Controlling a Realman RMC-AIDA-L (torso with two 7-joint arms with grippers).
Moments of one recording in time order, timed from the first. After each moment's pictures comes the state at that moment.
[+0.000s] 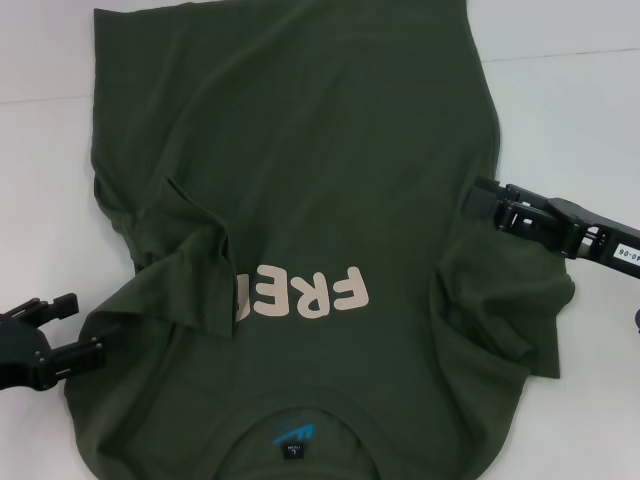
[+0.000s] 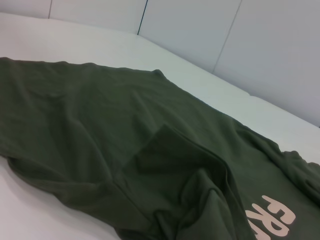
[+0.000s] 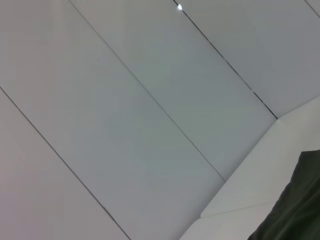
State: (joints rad) left arm -0.33 -2.16 0.41 0.78 2.17 1.54 -1.38; right arm 0.40 2.05 -0.36 -0.43 -1.90 -1.77 1.54
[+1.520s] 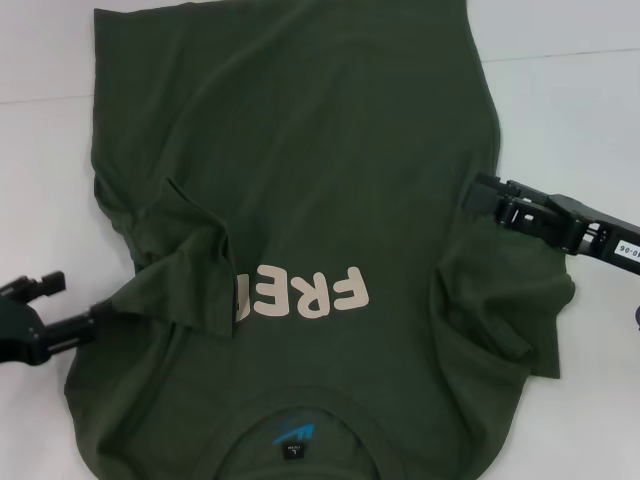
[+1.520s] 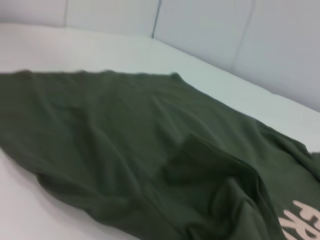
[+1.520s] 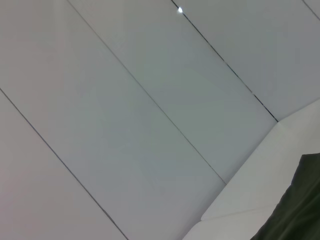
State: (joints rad) left arm -0.35 -2.16 0.41 0.77 2.15 1.47 -1.34; right arm 0.40 2.05 -0.36 -0.43 -1.89 -1.77 1.54
